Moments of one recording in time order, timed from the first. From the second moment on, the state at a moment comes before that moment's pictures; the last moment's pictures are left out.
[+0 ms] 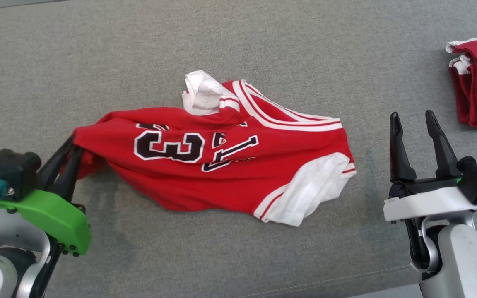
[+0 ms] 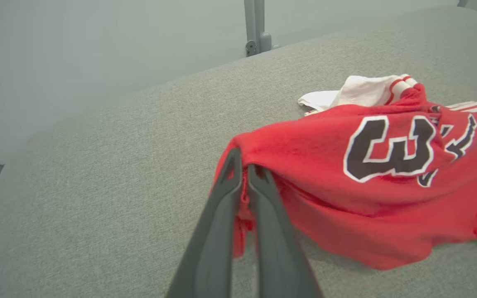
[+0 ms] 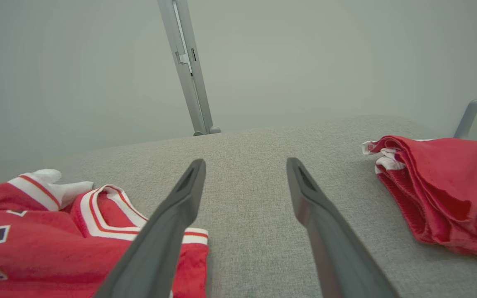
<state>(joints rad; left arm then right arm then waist) -0.21 0.67 -0.35 -0.35 -0.55 0.18 0.35 -0.19 -0.05 -0.03 0.03 0.19 0.13 -0.23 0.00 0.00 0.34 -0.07</state>
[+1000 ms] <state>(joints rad) -0.42 0.39 -0.32 0.28 -0.63 0.07 -0.11 -0.23 -0.05 0.00 0.08 0.22 0.13 -0.24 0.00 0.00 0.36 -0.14</state>
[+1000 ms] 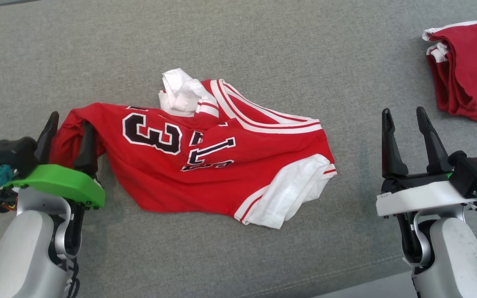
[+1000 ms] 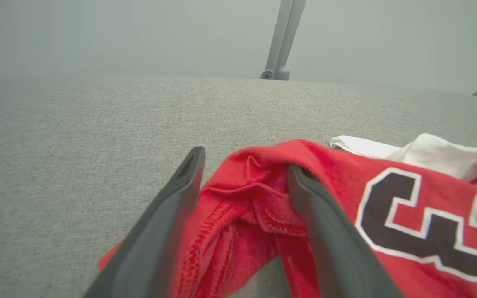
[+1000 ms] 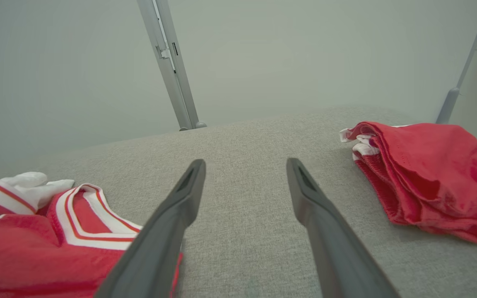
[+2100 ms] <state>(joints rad) -0.09 0.33 -0.16 -0.07 -0.45 0.12 -0.26 -0.17 -0.08 0.00 0.02 0.19 0.13 -0.18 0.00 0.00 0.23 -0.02</state>
